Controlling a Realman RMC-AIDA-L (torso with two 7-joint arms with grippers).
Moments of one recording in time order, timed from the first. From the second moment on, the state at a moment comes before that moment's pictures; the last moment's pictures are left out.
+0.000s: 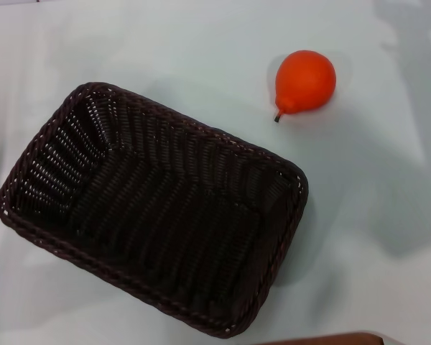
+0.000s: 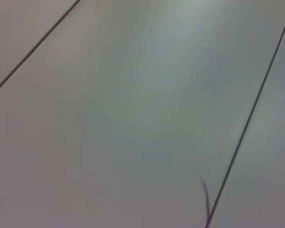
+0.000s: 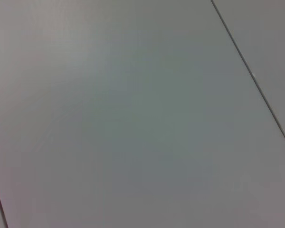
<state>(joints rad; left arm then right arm) -0.33 -2.17 -2.25 -0.18 0.37 -1.55 2.40 0.47 2.09 1.68 0.15 0.30 1.25 0.52</state>
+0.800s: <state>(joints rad) -0.31 -2.16 -2.21 -0.20 0.37 -1.59 2.38 0.45 2.09 1.68 0.14 0.30 1.31 0.57</state>
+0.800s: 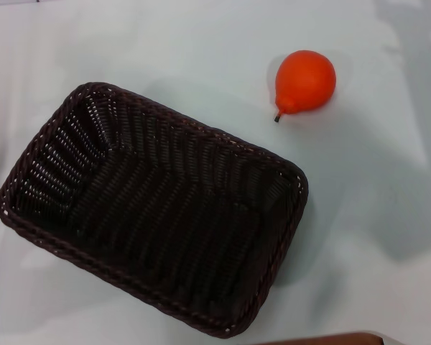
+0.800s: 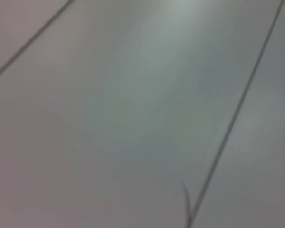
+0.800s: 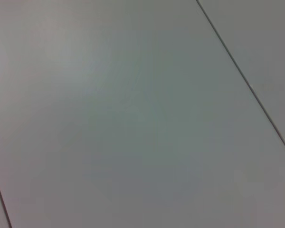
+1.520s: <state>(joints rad) -0.24 -1.84 -2.05 -0.67 1.05 -1.46 1.49 0.48 2.09 1.67 0.14 0.30 1.26 0.56</state>
